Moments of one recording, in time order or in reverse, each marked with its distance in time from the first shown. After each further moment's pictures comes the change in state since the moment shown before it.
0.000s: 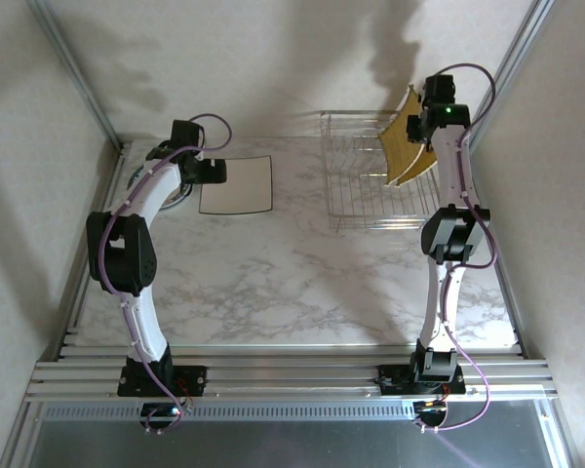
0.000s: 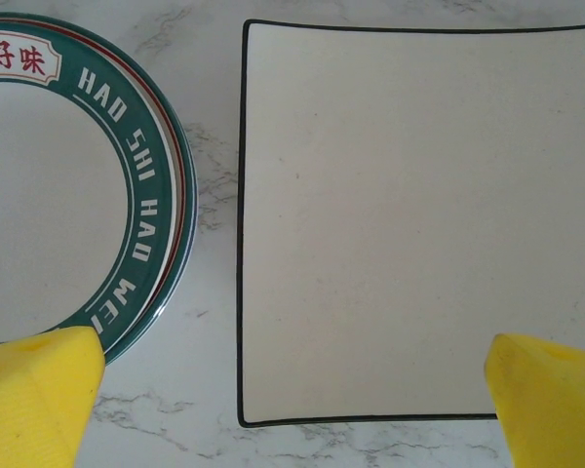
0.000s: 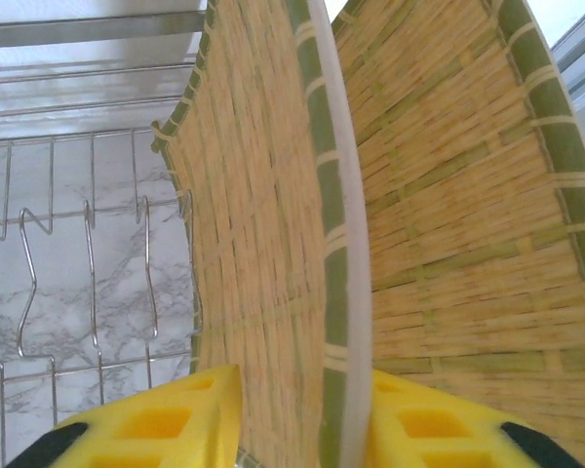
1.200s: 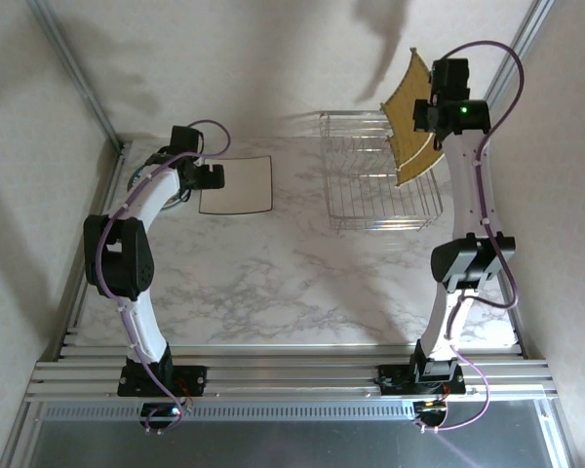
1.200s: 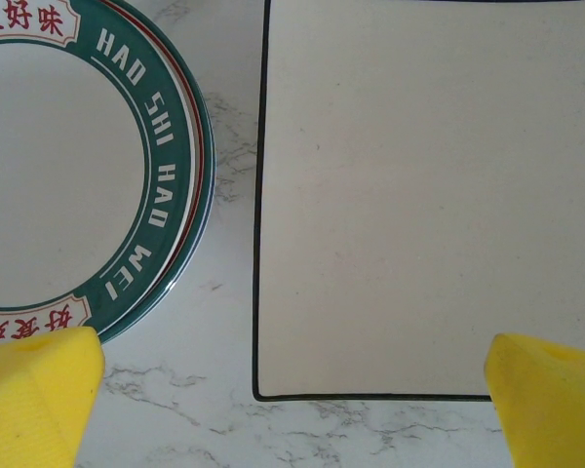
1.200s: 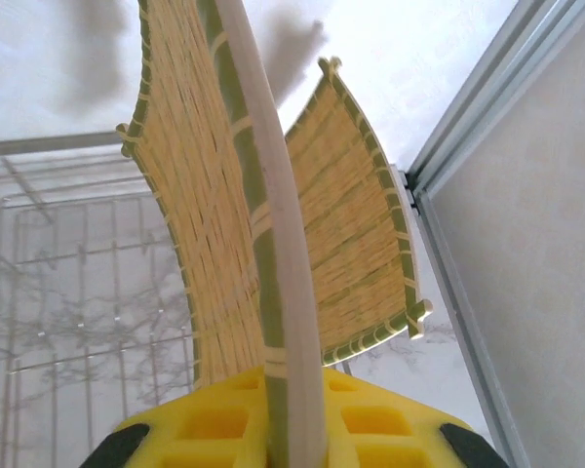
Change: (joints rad) left arm 0.000 -0.043 -0.082 0.025 -0.025 -0.013; right arm 0.079 -0.423 -0.256 0.026 0.117 0.042
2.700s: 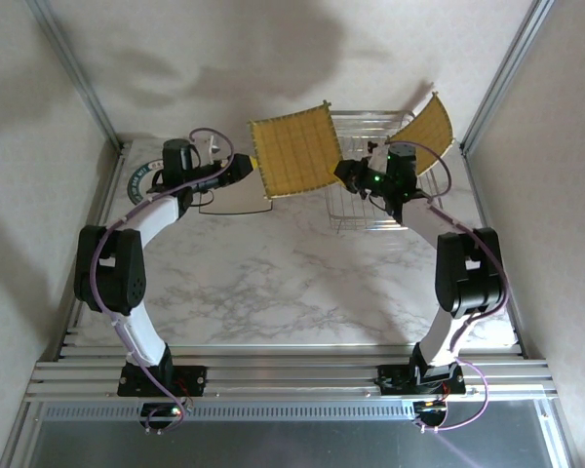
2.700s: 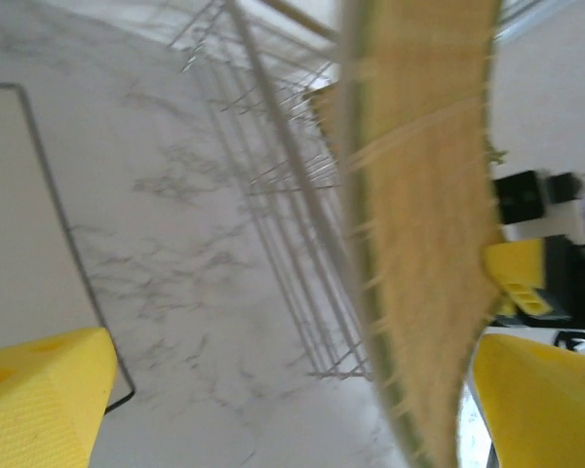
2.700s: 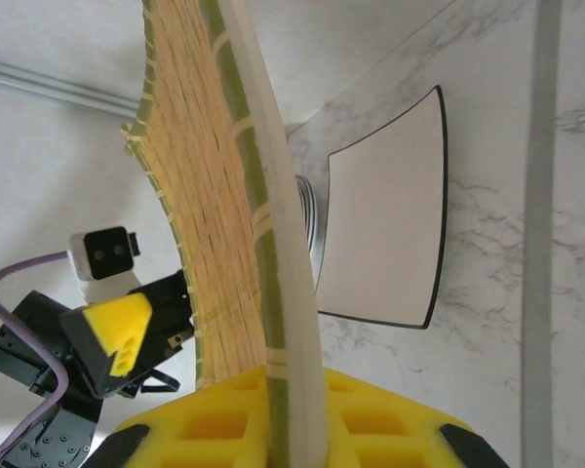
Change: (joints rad) left arm 0.001 -0.131 -0.379 0.849 0.903 -0.447; right arm 0.126 -0.174 -1.164 1.325 -1.061 0.912
